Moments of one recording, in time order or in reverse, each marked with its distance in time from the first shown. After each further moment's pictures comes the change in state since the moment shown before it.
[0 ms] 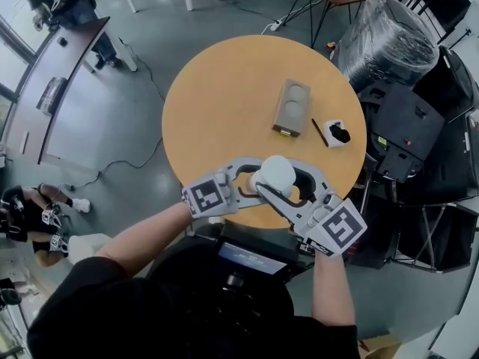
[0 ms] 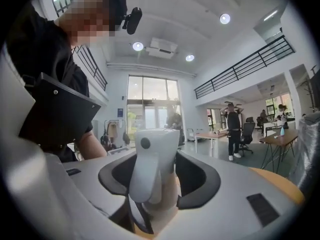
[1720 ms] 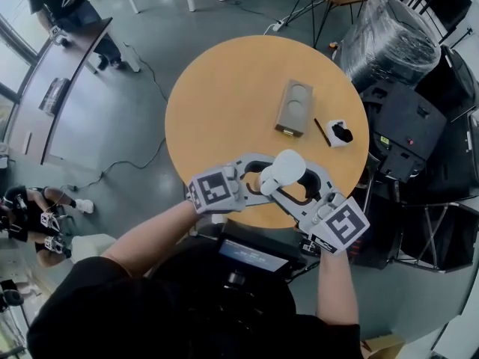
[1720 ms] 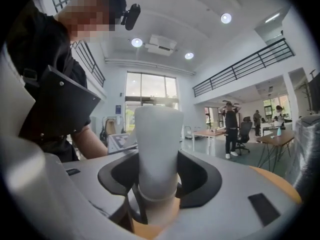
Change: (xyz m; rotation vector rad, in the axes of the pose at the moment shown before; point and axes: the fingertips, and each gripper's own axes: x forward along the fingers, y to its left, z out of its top) left arm 0.006 0.003 0.017 -0.066 -0.001 -0.052; right arm -0.002 -0.006 -0.014 -0.002 0.037 -0.018
